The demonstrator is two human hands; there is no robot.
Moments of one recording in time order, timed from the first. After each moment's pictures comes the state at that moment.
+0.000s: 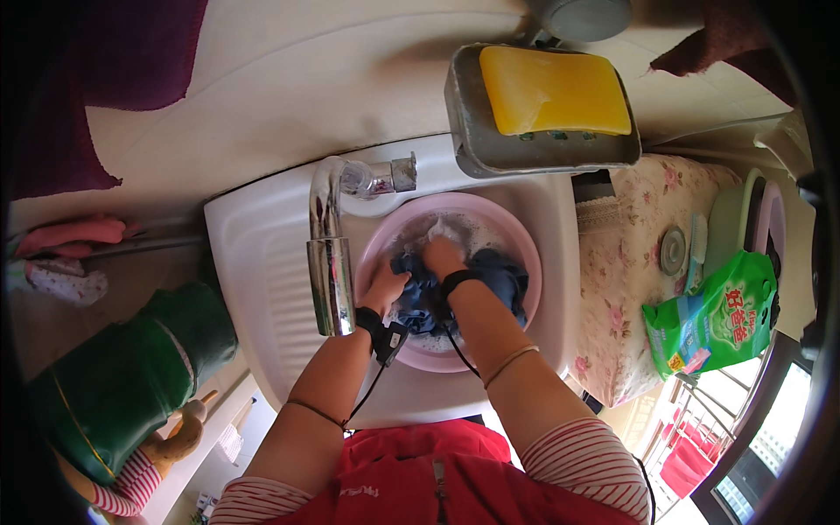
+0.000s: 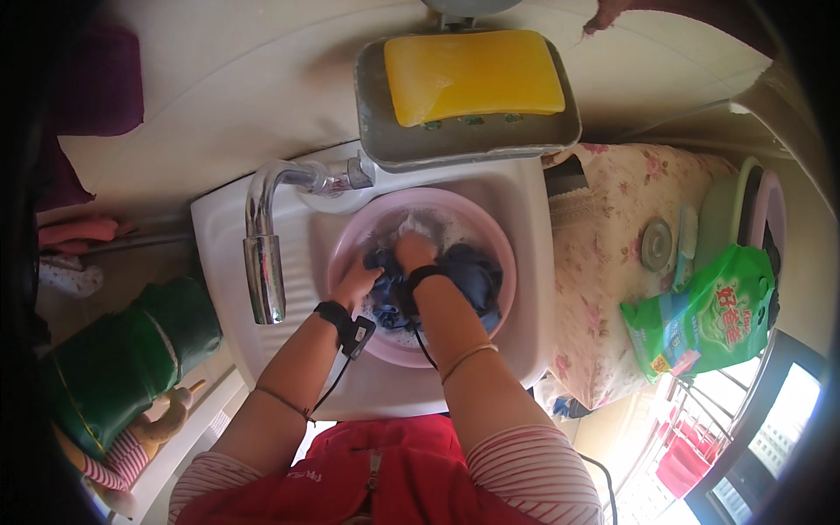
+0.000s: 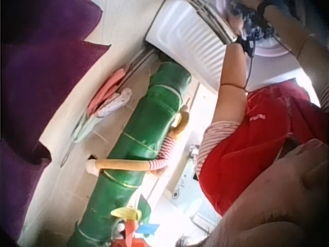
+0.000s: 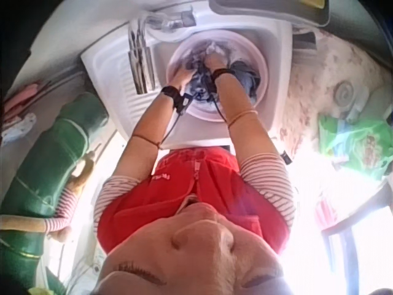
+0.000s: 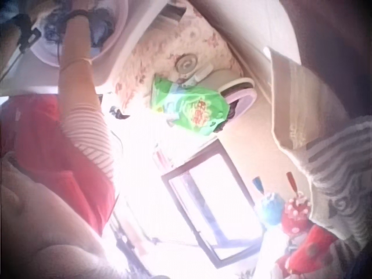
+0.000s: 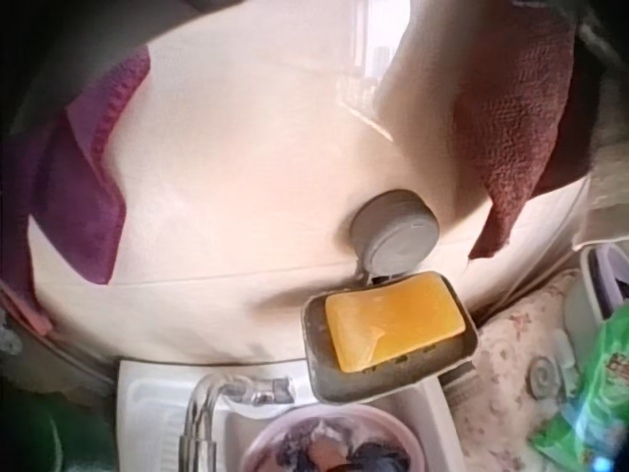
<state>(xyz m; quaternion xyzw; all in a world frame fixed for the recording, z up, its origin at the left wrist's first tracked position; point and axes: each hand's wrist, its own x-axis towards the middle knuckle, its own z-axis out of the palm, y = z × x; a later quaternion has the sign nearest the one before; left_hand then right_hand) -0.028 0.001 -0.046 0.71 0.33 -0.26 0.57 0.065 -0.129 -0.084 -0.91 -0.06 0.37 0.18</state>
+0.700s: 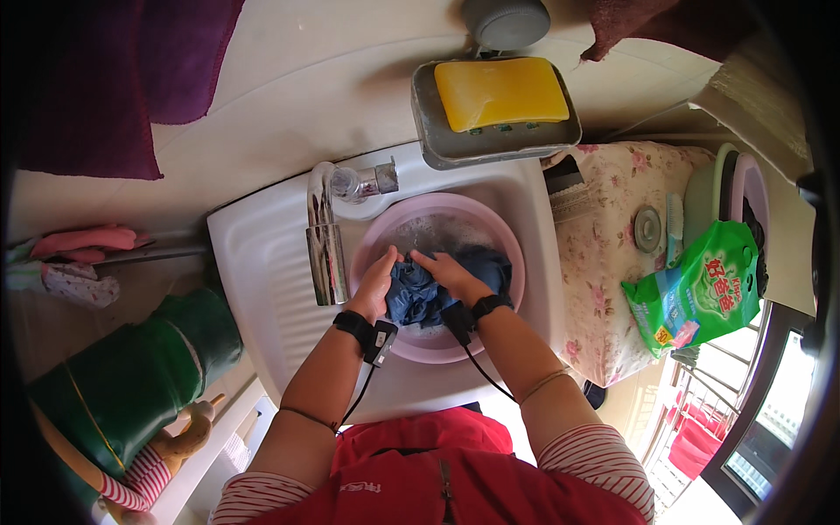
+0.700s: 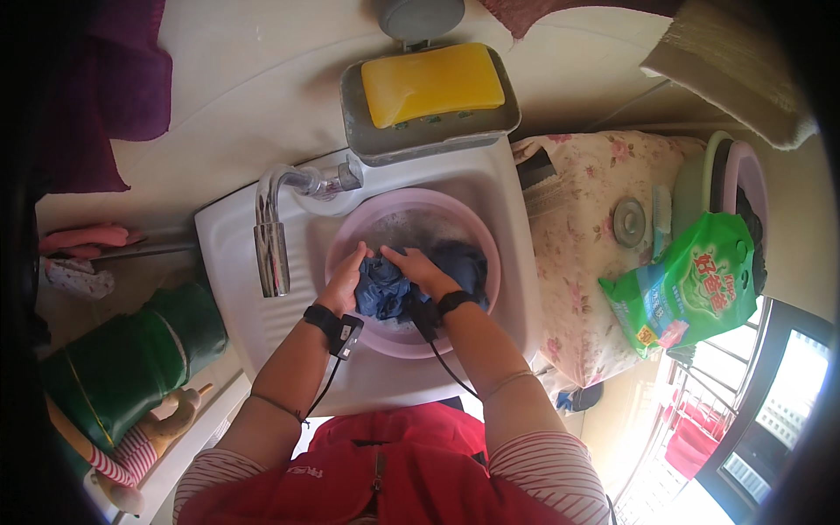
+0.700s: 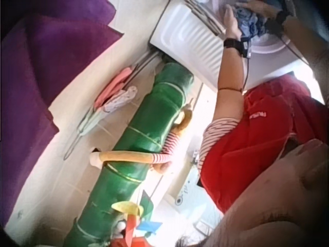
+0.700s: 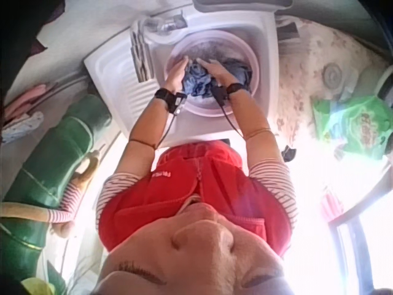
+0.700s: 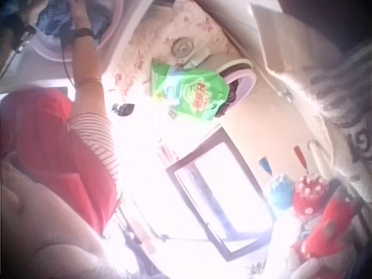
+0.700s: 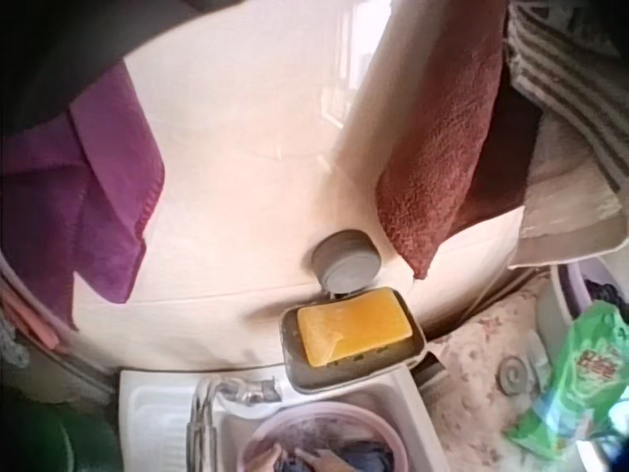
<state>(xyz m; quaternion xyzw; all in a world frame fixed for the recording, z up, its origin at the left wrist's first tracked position) -0.014 0.004 0.017 0.33 0.40 -0.27 0.81 0.039 -0.176 0.000 -0.62 0.15 0.51 0.58</state>
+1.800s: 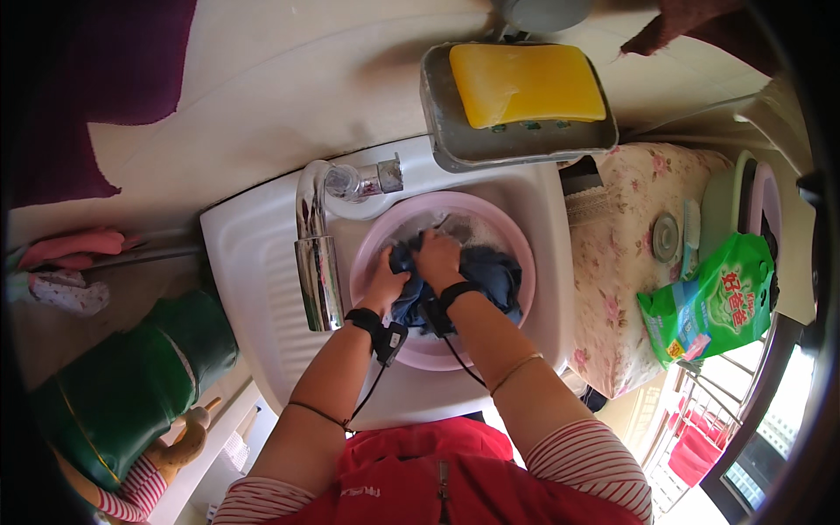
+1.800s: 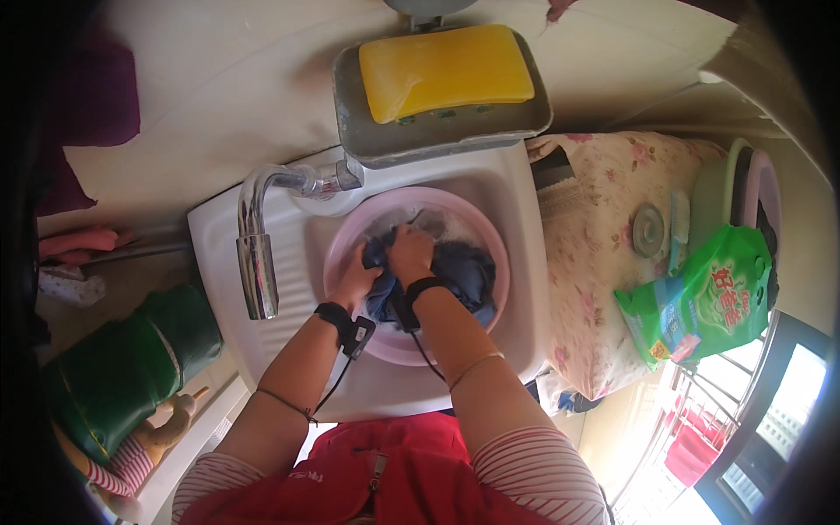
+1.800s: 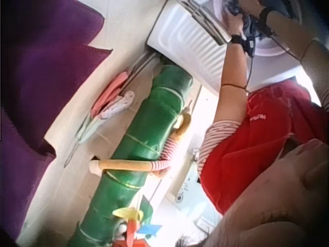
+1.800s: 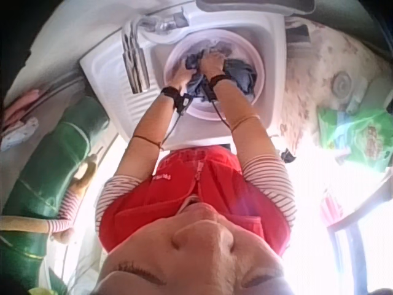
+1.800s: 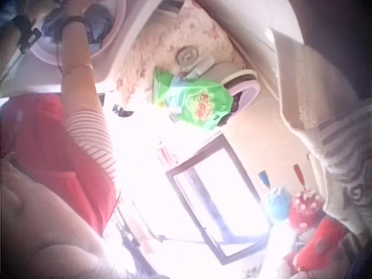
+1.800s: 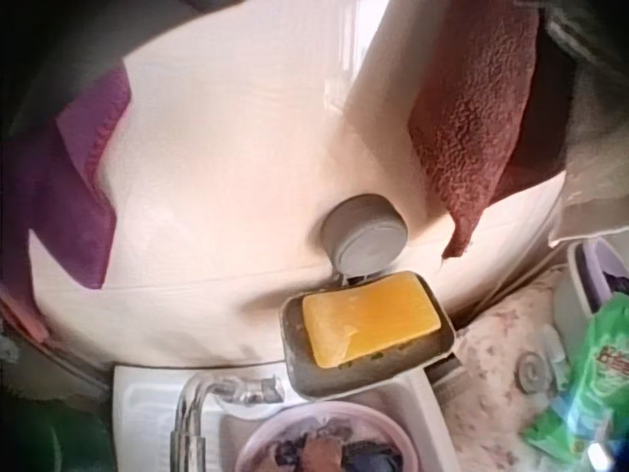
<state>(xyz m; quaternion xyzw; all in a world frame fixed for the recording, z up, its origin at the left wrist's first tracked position) -0.022 0.001 -0.035 0.68 0.30 -0.28 0.61 0.052 -0.136 -0.071 -0.93 -0.06 0.34 0.12</state>
